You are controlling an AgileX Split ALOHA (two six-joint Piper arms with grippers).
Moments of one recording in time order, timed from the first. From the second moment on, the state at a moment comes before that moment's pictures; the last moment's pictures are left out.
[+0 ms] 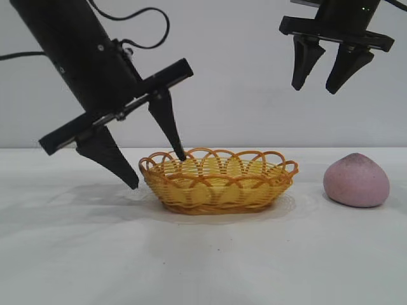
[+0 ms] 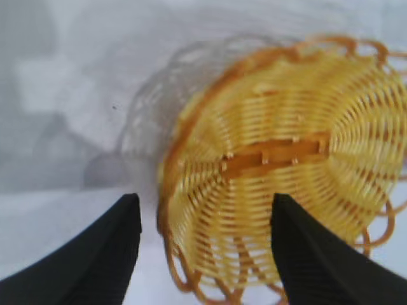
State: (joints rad) left arm -0.44 1.91 -1.11 -0.79 0.53 0.18; right arm 0.21 1.97 -1.55 0.23 0.75 -0.20
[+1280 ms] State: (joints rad) left arm 0.07 1.81 -1.40 -0.06 1.18 0.24; right arm 0.21 1.97 -1.55 0.23 0.76 -0.19
